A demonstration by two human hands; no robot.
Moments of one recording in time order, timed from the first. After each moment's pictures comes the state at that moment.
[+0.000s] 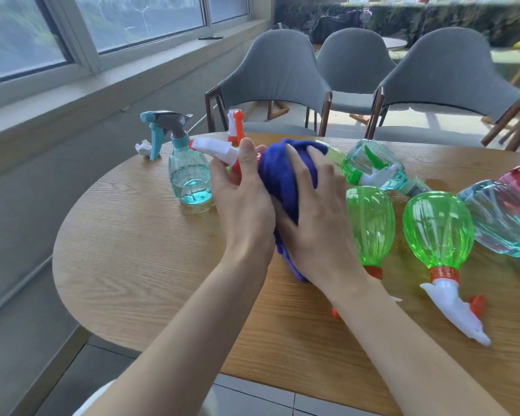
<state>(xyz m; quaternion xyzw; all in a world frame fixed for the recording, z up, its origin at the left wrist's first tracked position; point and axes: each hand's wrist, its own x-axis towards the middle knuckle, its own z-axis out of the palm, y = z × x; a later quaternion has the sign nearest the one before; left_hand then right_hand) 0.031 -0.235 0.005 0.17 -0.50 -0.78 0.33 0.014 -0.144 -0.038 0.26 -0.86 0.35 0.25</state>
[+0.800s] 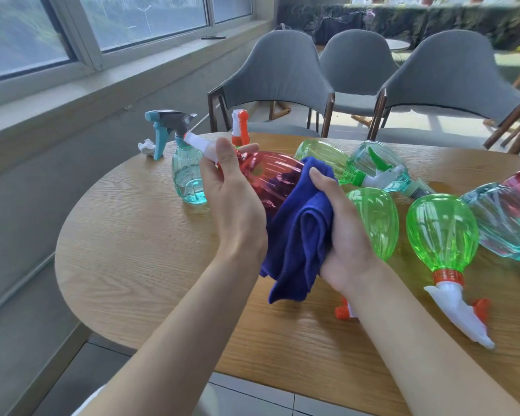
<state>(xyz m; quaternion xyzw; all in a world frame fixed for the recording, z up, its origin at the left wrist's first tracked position) 0.037 -0.245 0.016 0.19 -0.47 -0.79 0.34 0.022 -0.133 -0.017 0.05 -0.40 0.88 -0.25</state>
